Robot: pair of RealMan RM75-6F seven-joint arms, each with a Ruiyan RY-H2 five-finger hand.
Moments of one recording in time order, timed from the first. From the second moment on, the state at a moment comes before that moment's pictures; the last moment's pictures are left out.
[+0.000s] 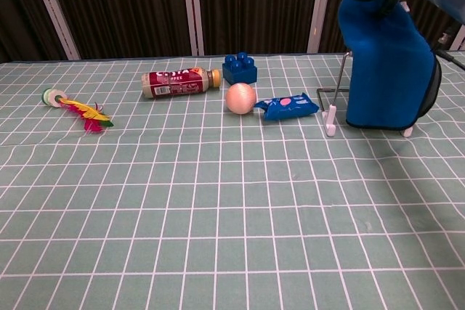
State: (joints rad) left arm -0.19 -1.12 -0.11 -1.64 1.09 1.27 0.29; right arm 1.02 -1.65 0.43 -0.81 -0.73 0.90 -0.52
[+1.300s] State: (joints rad) left arm -0.10 -1.10 -0.06 -1.70 1.45 1.56 0.22; right arm 0.27 -1.14 0.06 -1.63 -1.41 1.57 -0.02
